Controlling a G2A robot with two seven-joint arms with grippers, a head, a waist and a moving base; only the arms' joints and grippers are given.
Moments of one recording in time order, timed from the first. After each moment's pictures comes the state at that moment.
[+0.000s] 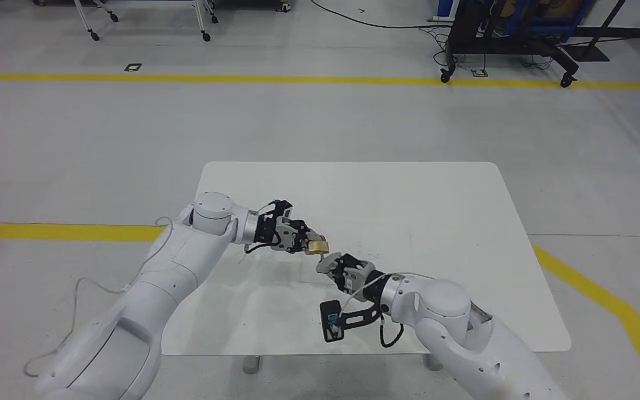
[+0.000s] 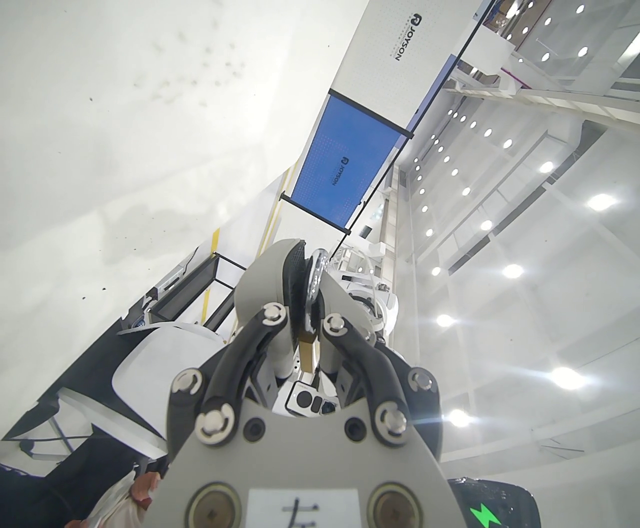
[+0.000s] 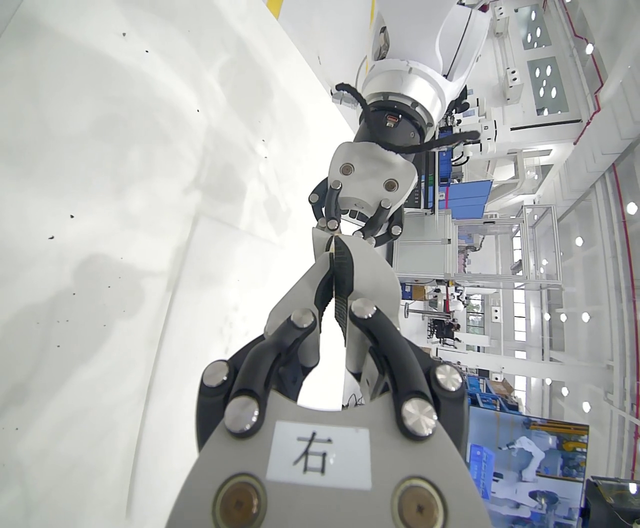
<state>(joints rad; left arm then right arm) 0.65 -1.26 -0.69 -0.77 -0.62 0.24 -1.31 -1.42 -1.03 0.96 -2.01 -2.34 -0.55 -0.03</state>
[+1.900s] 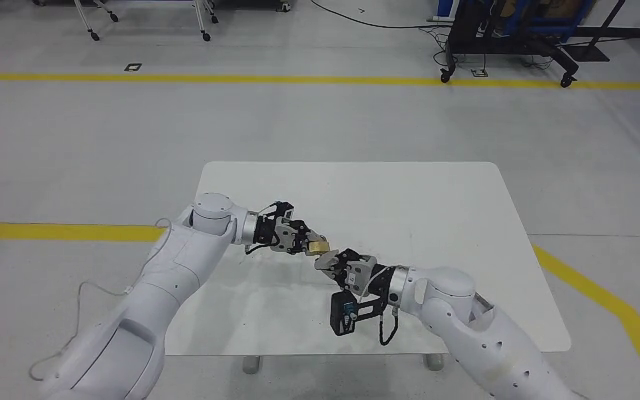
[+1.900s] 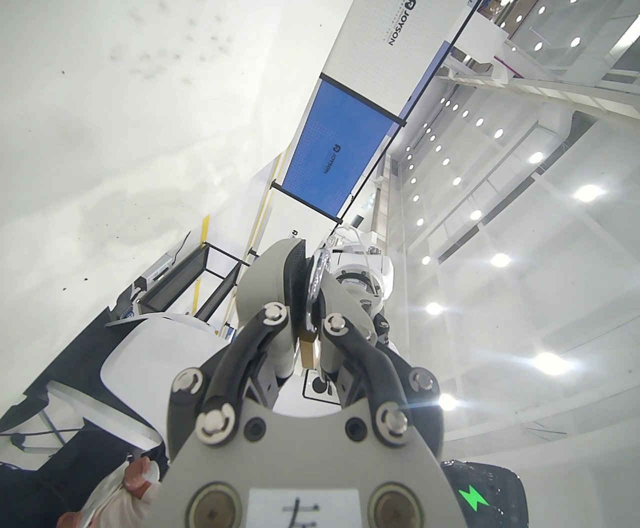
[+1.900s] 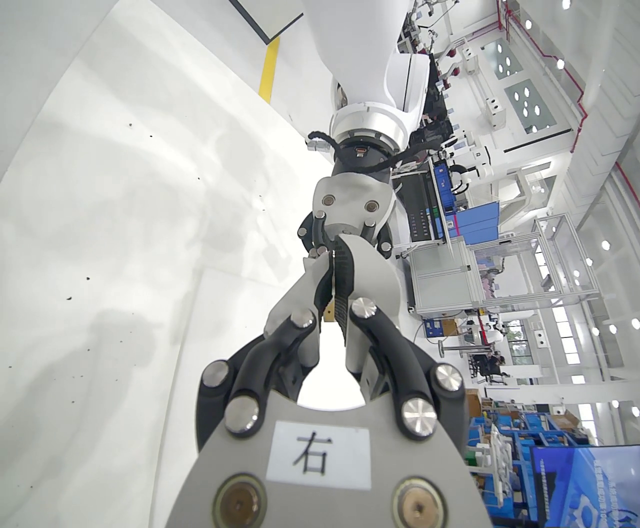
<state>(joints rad) 0.66 -1.28 -0.75 -0.75 -0.60 0.25 -1.37 -1.39 -1.04 1.02 -1.89 -2.17 -0.52 -0.27</state>
